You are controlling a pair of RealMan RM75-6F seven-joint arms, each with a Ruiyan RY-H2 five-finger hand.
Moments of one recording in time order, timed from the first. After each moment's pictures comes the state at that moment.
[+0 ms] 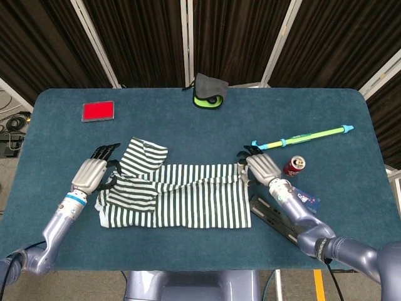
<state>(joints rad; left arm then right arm) -0.57 -1.46 -0.11 -1.28 1.36 1.01 -0.18 0.79 -1.55 0.17 -1.16 -1.28 0.75 0.15</state>
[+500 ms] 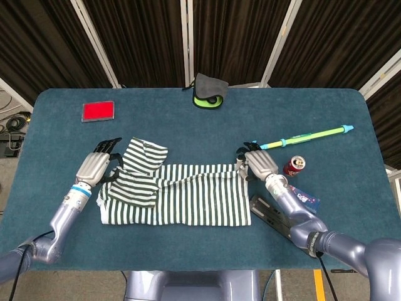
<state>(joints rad) -0.62 -1.54 -0.15 -1.14 1.33 0.95 -0.23 0.82 -1.61 0.20 -1.07 -1.22 0.69 0.14</state>
